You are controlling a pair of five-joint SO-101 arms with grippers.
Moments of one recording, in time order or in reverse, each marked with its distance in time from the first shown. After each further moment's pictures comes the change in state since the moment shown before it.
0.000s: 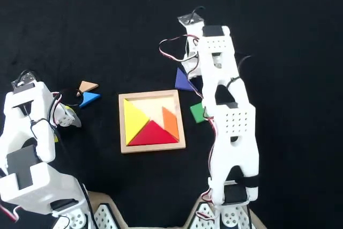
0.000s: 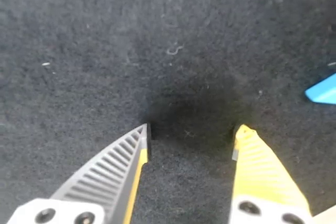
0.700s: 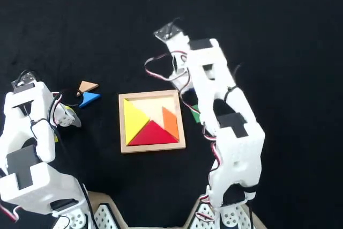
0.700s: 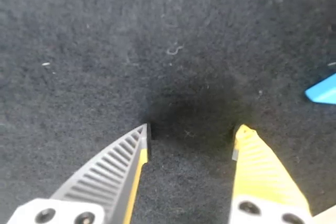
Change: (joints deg) left arm 0.0 0.0 0.0 0.0 0.0; right arm -6.2 -23.3 37.5 -18.4 10.5
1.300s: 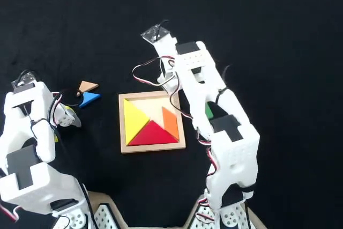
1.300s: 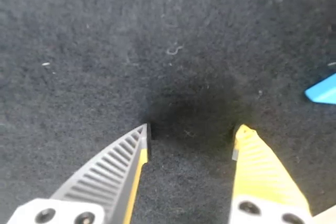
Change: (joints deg) left arm 0.1 0.0 0.0 0.0 0.0; right arm -5.4 -1.0 0.1 -0.8 -3.3
